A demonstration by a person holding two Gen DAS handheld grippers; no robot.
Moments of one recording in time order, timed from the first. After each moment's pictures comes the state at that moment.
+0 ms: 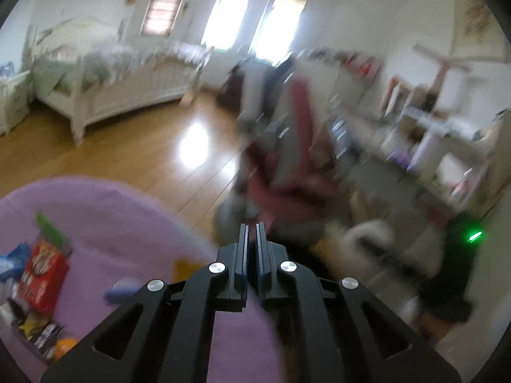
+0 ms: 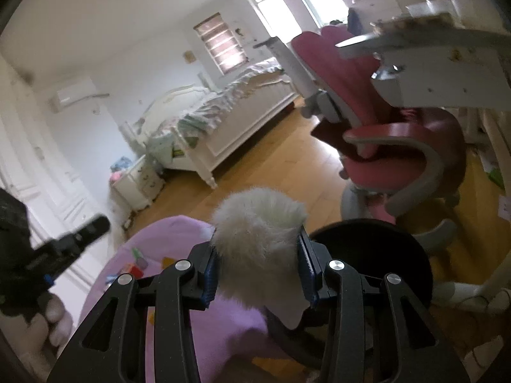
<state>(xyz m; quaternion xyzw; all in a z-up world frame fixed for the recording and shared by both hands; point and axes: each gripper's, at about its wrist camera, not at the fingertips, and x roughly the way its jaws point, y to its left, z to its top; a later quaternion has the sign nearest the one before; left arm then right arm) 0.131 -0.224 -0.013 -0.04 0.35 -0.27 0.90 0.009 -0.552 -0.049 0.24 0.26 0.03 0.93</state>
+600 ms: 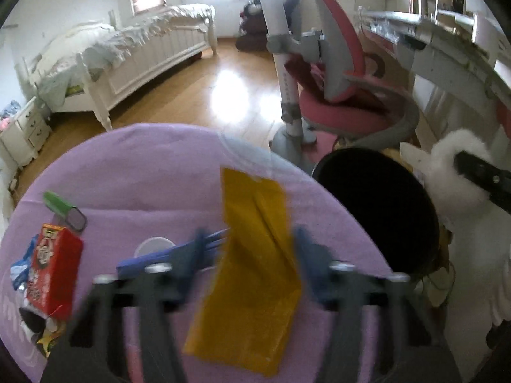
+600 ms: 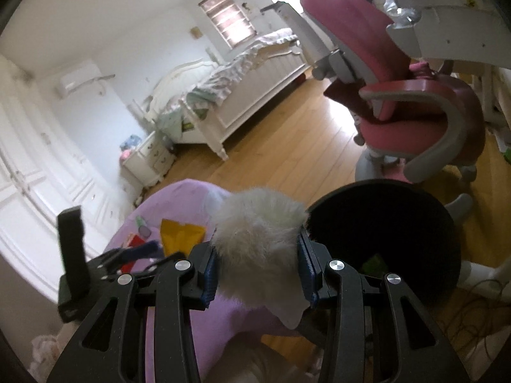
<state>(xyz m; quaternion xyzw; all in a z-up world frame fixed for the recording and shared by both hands) 0.154 -0.241 -0.107 0.12 0.43 -0.21 0.87 0.025 -0.504 -0.085 0.25 0.31 0.08 0.92</state>
